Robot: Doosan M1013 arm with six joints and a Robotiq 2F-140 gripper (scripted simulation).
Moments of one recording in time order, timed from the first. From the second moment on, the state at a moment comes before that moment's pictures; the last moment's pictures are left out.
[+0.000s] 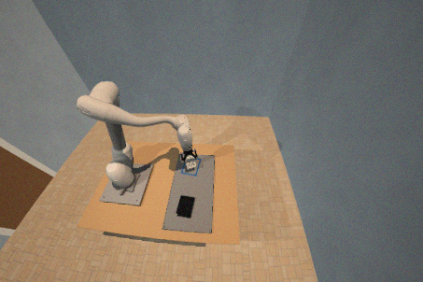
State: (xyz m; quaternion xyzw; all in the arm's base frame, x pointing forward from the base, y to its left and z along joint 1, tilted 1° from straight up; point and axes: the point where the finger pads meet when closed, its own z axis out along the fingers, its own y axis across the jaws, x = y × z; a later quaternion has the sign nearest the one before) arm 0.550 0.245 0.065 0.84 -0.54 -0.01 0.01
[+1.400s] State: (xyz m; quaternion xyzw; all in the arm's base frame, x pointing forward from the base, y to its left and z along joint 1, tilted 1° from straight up) arm 0.550 0.245 0.044 0.84 -0.54 -0.01 0.01
